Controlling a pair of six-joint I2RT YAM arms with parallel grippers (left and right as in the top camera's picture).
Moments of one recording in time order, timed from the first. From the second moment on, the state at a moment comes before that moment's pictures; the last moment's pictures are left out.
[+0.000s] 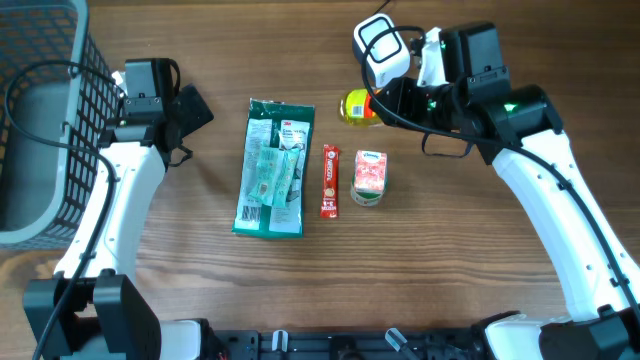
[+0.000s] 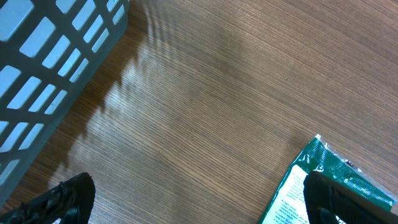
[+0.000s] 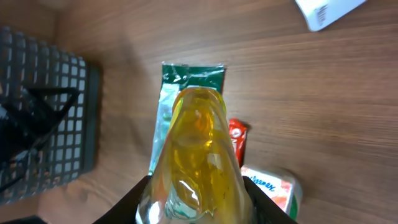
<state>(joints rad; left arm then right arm) 0.03 1.55 1.17 -0.59 -0.21 -0.48 0.32 1.53 1.48 -0.84 -0.35 0.48</state>
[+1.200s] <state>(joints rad) 0.03 1.55 1.17 -0.59 -0.21 -0.48 0.53 2.20 1.87 -0.36 0.92 -0.44</state>
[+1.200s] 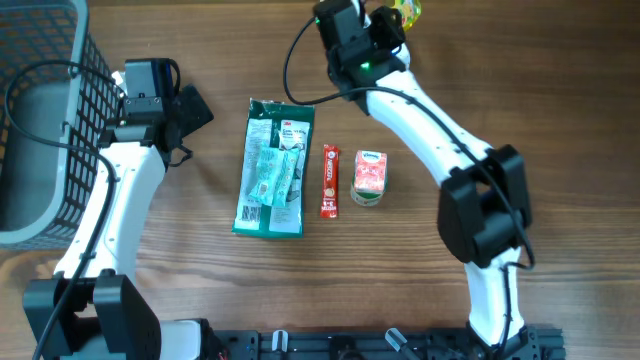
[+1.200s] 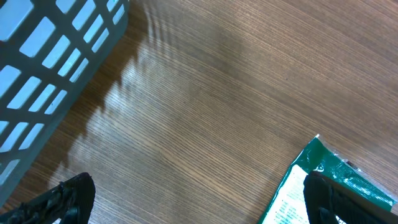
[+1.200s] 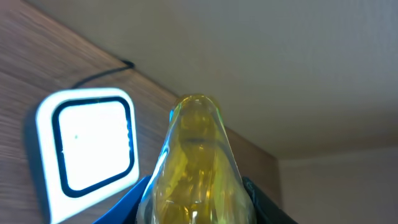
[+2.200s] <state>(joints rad) 0.03 1.55 1.17 -0.59 -0.21 -0.48 0.57 2.23 1.86 -0.38 1.05 -0.44</state>
